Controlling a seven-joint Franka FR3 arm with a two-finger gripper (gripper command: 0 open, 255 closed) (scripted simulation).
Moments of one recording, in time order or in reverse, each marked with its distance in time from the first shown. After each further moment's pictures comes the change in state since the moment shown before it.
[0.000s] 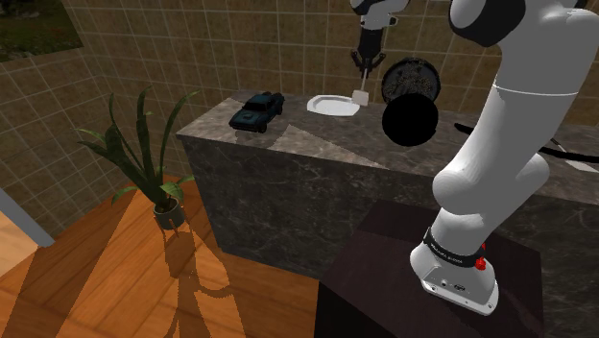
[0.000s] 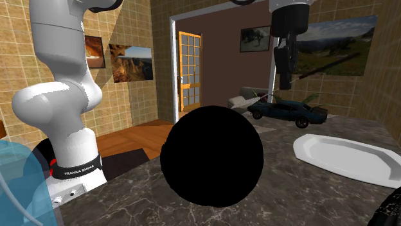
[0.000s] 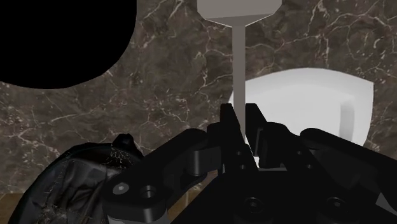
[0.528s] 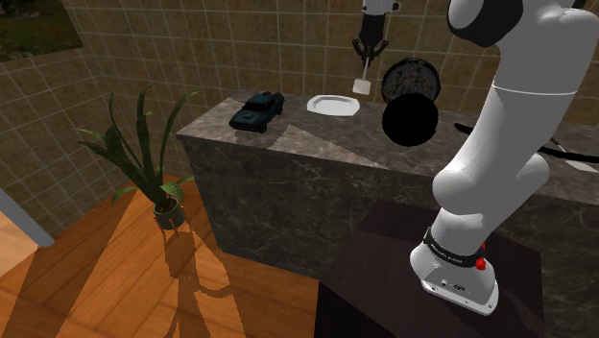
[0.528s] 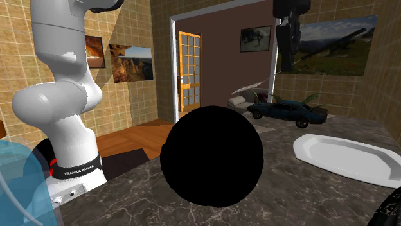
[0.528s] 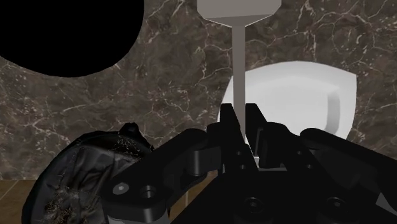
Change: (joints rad) arm 0.000 0.010 0.000 0.122 0.002 -0.112 -0.002
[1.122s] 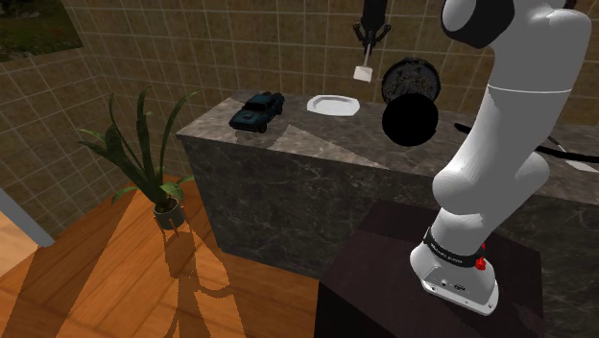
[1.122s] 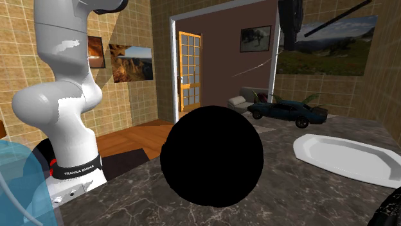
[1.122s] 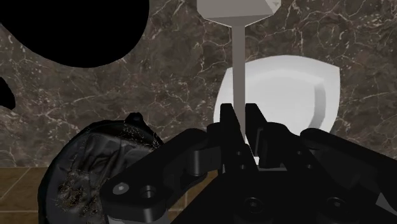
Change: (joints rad) arm 0.000 0.036 0.001 0.173 0.004 -0.137 -0.001
